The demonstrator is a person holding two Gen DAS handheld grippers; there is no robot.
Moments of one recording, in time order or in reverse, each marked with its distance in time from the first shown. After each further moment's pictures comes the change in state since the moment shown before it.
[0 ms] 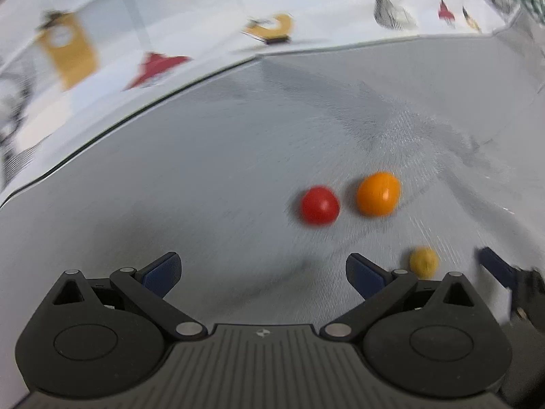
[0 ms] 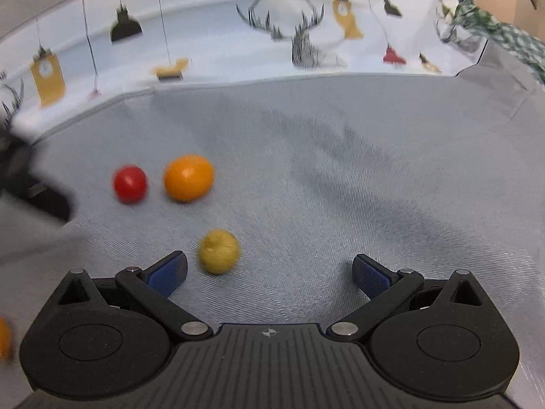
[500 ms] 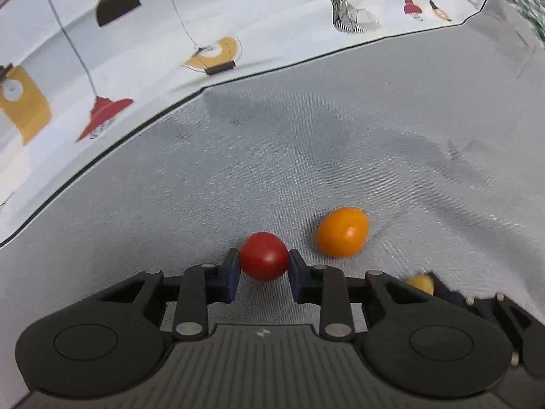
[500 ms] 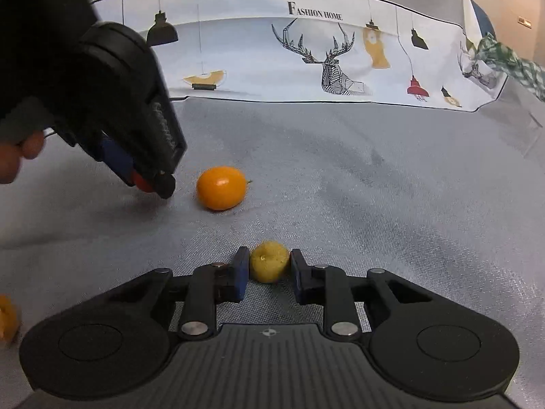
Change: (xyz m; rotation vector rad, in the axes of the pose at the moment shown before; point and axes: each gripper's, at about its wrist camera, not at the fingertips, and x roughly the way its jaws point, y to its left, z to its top) left arm 0.007 -0.019 0.018 0.088 -0.073 -0.035; right arm -0.011 0.014 -0.004 -0.078 -0.084 0.045
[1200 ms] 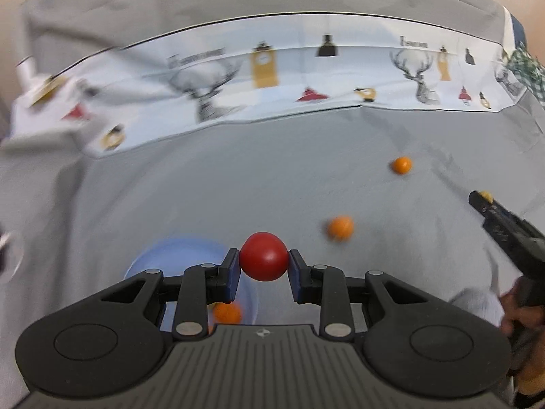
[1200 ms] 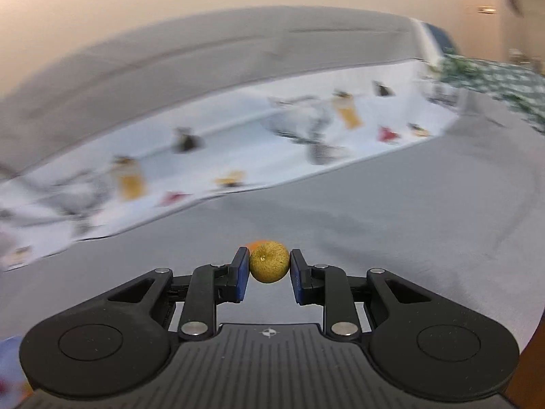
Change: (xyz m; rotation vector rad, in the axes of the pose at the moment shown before) left arm -0.326 0.083 -0.245 -0.361 -0.123 0.195; right arm -0.197 -0.004 0.003 0.165 -0.189 0.133
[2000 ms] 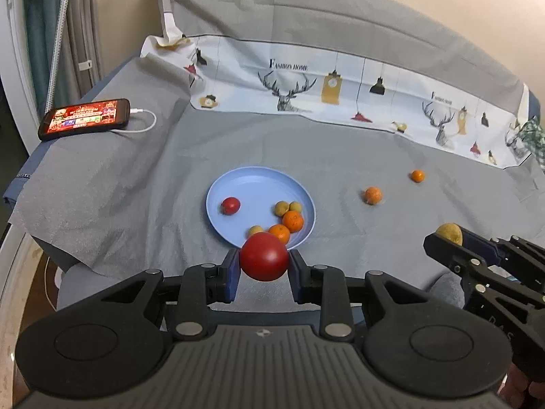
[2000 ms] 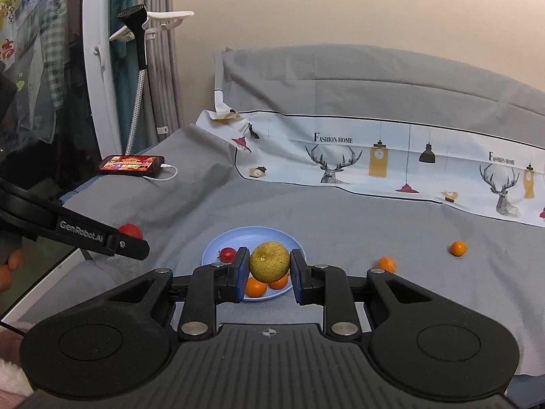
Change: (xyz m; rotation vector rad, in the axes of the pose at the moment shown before) left arm -0.143 0.079 -0.181 -0.246 -0.153 0.026; right arm -0.240 0.142 -0.051 -0.439 0.066 0.541
